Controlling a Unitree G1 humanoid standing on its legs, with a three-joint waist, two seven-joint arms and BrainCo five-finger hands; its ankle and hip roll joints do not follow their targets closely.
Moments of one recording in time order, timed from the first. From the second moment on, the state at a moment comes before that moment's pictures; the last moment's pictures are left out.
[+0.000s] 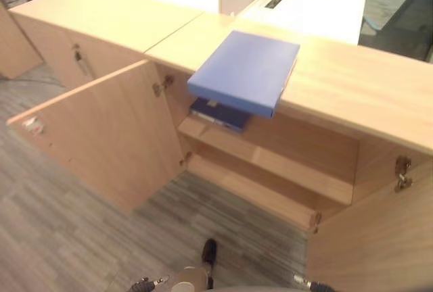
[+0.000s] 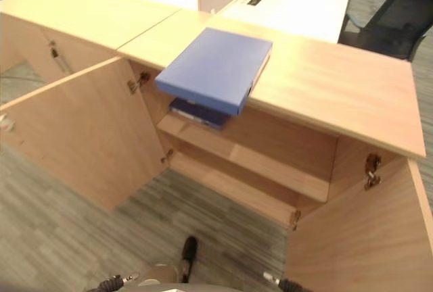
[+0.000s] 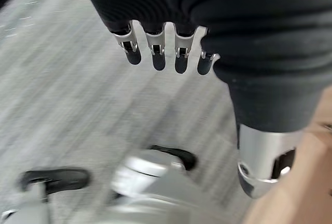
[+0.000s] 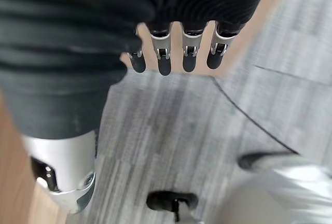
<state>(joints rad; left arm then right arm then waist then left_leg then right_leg) -0.03 0.22 -0.12 1.33 -0.27 -0.05 0.02 0.01 -0.27 0.11 1.42 0.36 0.00 0.07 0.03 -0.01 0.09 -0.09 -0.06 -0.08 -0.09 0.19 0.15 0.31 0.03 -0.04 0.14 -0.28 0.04</state>
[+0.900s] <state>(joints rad) 0.00 0.22 -0.16 1.27 -0.25 -0.04 0.01 0.01 -0.27 0.10 1.31 0.41 0.01 0.07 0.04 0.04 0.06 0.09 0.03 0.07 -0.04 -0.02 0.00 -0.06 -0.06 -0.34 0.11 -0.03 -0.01</state>
